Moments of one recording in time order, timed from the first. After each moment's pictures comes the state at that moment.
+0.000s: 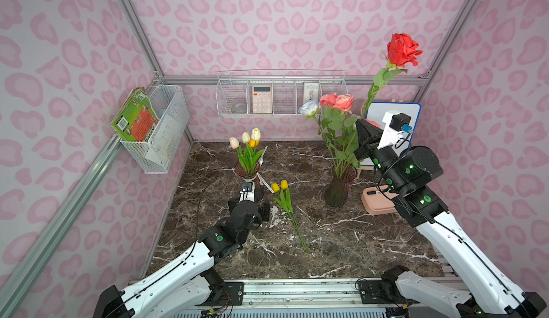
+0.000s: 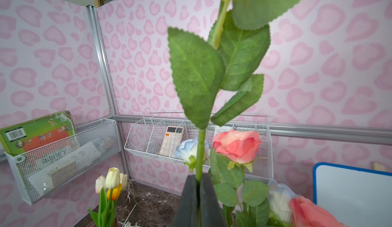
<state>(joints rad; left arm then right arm) -0.76 0.88 0.59 -0.25 -0.54 -0.36 0.50 1.04 1.19 0.15 0.06 0.08</state>
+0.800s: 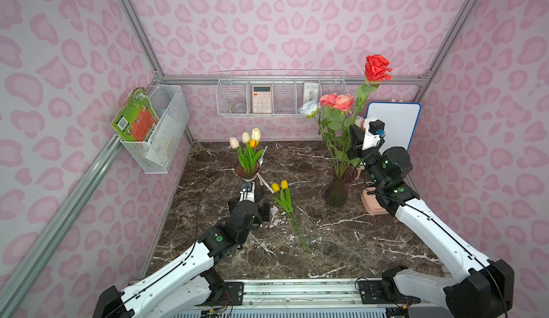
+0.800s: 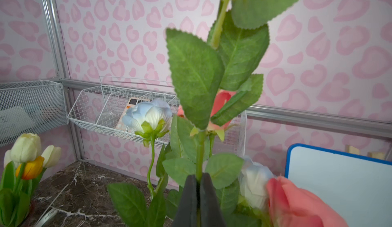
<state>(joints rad) -0.76 0.87 0.59 -0.24 -0.53 -0.36 0.40 1.19 0.98 0.41 0.04 -0.06</state>
